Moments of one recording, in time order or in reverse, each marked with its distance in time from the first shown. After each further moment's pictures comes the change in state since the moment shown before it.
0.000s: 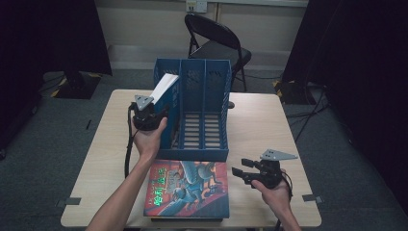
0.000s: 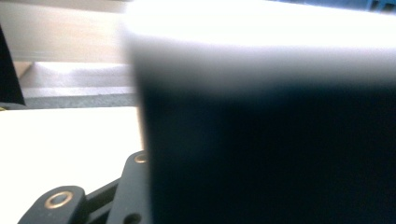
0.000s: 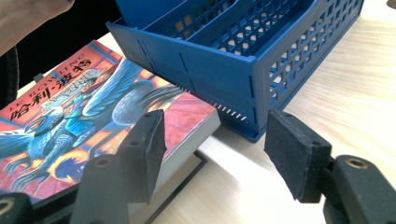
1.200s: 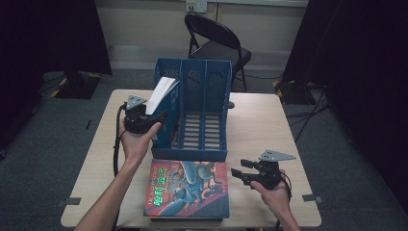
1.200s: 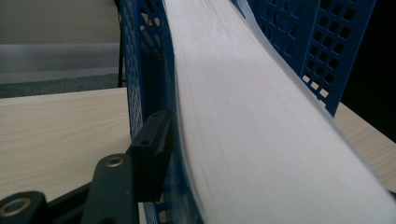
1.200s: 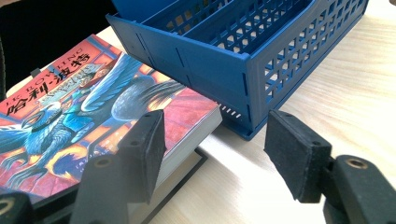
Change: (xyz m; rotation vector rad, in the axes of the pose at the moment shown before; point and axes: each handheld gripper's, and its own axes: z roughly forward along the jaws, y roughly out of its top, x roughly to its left) left arm 0.016 0.012 -0.023 0.112 -0.134 0.028; right arm 0.002 -0.001 0.002 0.011 -0.008 -0.009
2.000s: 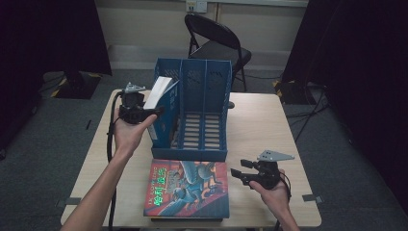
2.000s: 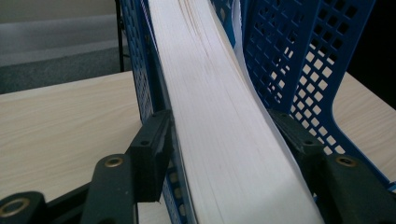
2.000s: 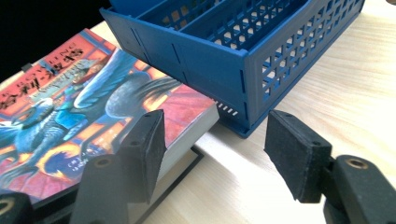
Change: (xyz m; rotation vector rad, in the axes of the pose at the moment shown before) left arm 0.003 0.040 -0.008 0.183 0.005 0.065; right arm 0.001 0.000 0.003 0.016 -0.020 -0.013
